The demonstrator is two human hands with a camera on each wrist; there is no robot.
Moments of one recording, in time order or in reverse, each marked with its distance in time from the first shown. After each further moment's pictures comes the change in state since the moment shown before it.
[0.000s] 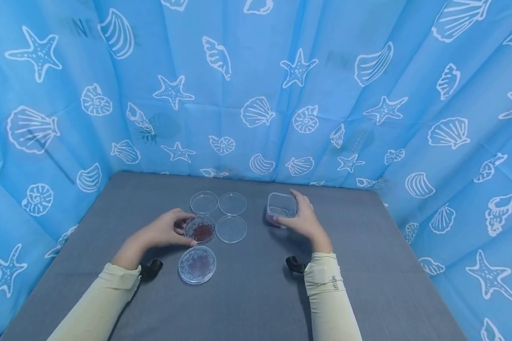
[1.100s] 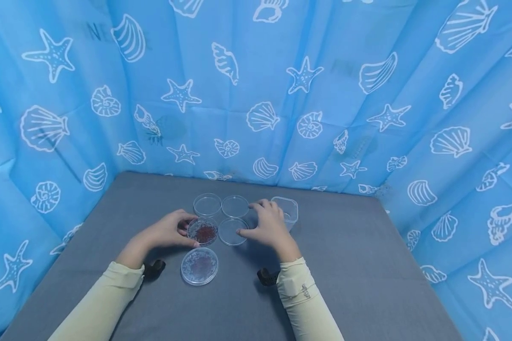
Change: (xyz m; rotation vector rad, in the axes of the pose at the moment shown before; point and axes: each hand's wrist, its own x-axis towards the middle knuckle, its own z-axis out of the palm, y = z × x) left_hand 0.000 -0.003 0.000 0.012 0.007 -0.025; right_hand -0.008 -0.092 0.065 -0.347 -0.028 -0.190
